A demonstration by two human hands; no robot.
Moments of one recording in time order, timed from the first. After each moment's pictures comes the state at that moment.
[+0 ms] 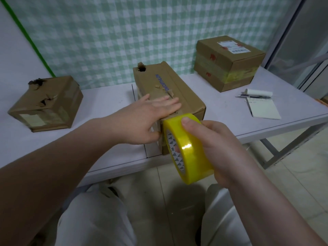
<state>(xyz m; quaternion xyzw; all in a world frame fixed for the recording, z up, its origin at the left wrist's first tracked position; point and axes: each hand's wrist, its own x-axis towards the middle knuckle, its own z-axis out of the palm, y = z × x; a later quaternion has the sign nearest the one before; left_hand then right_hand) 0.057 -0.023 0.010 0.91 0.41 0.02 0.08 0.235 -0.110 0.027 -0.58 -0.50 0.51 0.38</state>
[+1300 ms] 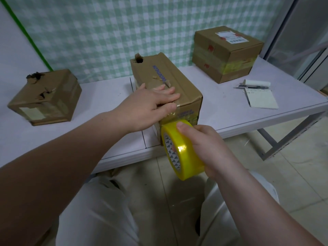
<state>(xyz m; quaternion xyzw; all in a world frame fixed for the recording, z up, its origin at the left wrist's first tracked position) 0.075 -0.030 0.007 0.86 0.47 0.15 0.13 0.235 -0.111 -0.006 -0.61 -0.47 0.52 0.37</state>
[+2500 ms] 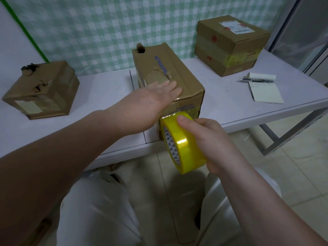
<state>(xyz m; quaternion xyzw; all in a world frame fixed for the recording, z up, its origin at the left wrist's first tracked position) 0.074 -0.031 -0.005 0.91 0.40 0.09 -0.09 0.236 -0.104 -0.016 -0.59 -0.46 0.54 0.39</state>
